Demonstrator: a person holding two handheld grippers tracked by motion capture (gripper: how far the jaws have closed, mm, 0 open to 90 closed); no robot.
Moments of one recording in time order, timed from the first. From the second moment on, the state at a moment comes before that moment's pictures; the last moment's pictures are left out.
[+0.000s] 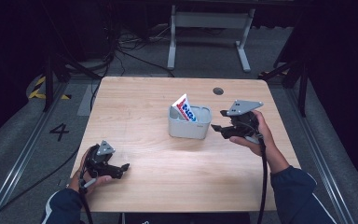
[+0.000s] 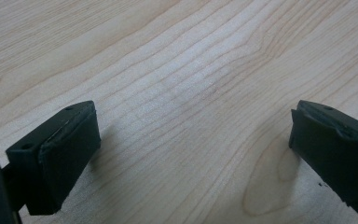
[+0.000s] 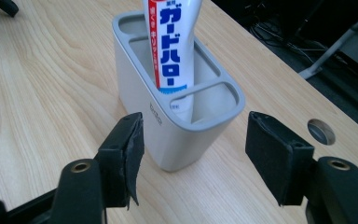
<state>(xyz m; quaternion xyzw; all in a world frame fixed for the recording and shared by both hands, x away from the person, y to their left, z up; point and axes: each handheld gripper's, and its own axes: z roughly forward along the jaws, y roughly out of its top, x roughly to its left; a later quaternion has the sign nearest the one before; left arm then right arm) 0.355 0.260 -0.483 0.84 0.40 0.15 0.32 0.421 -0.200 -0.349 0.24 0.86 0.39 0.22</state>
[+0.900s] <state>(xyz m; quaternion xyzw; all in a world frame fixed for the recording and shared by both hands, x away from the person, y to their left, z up) 0.356 0.260 -0.483 0.84 0.40 0.16 0.32 0.394 -0.253 -0.394 0.28 0.87 0.33 0.24</state>
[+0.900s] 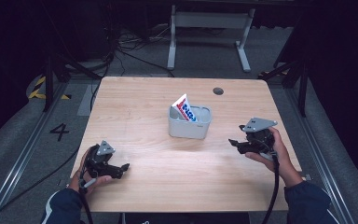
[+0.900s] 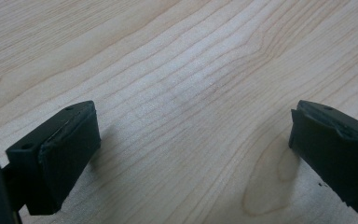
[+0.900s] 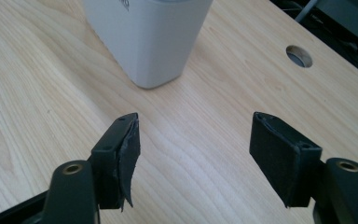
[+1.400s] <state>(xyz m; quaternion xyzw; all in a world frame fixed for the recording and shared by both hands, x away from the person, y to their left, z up) 0.356 0.260 -0.483 0.84 0.40 0.16 0.32 0.376 -0.292 -0.434 0.32 0.86 0.33 0.22</state>
